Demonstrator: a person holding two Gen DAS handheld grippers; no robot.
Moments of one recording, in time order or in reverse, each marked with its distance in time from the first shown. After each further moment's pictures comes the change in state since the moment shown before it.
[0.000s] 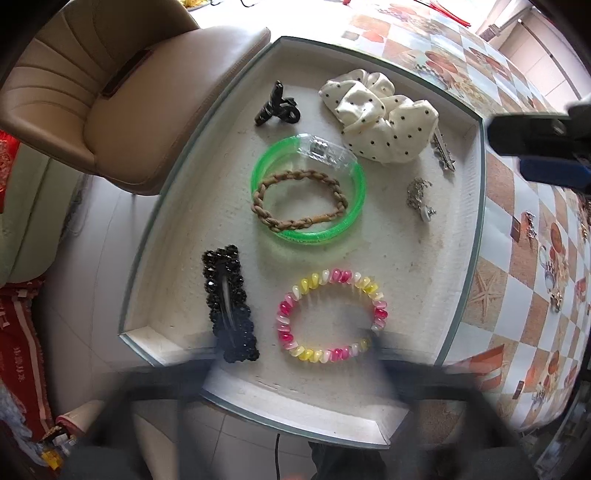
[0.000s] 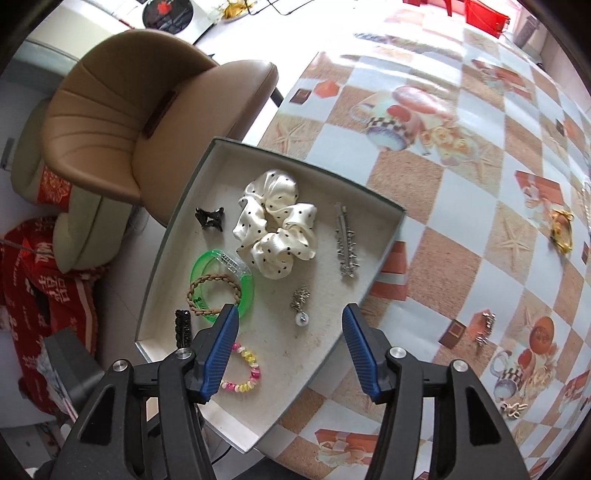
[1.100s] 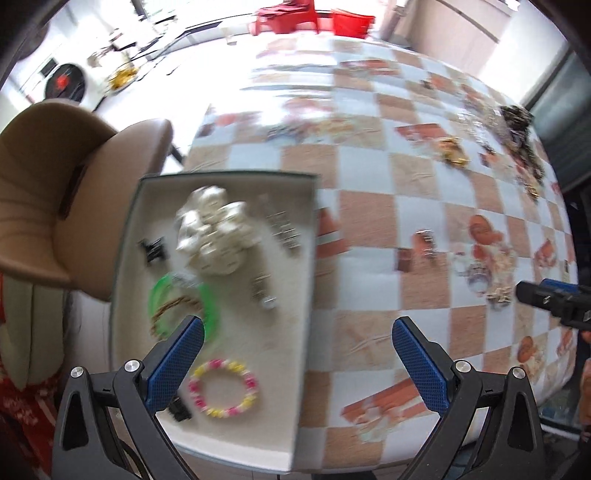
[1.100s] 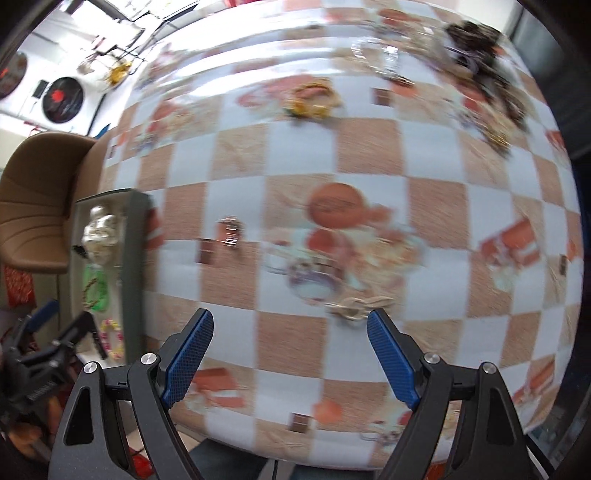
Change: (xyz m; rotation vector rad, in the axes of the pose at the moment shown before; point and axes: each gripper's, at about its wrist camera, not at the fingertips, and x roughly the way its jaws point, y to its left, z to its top) left arm -0.057 -0.133 0.031 0.331 -0.122 -0.080; right arm -0.068 -0.204 -0.124 0.401 -0.070 -0.156
